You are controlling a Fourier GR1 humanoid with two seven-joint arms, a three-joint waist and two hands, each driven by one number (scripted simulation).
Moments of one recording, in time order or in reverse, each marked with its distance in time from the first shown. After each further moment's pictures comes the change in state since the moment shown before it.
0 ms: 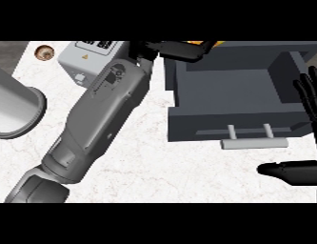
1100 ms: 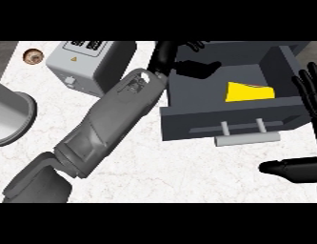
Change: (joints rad) left arm -0.109 0.000 -0.402 0.301 0.223 0.134 0.007; right arm -0.029 -0.014 -0.009 0.023 -0.024 0.029 -0.018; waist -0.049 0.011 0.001
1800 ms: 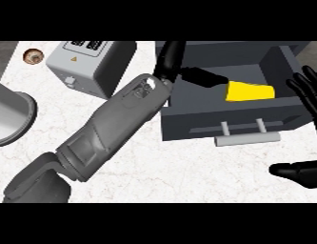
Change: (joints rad) left arm 0.010 0.000 -0.113 -0.051 0.075 0.113 -0.073; right arm -0.014 -0.015 -0.024 -0.003 -0.163 0.091 0.022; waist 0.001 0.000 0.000
